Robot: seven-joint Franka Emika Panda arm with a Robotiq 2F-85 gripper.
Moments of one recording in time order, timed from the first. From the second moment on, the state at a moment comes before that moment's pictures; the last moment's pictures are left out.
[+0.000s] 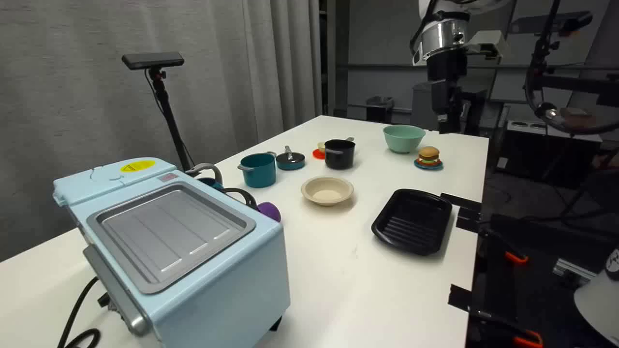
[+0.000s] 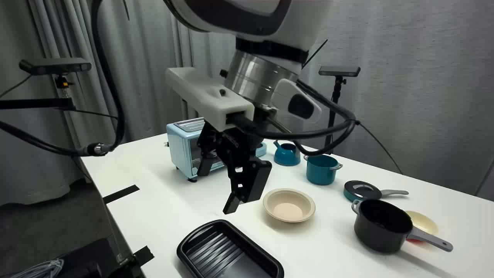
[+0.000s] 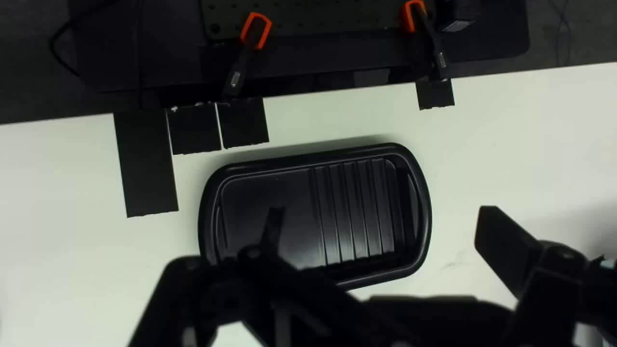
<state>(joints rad) -0.09 -0.31 -0.30 -2.41 0.06 1.77 -0.27</state>
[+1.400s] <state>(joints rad) -0.07 -0.25 -0.20 -2.34 0.13 1.83 -0.26</state>
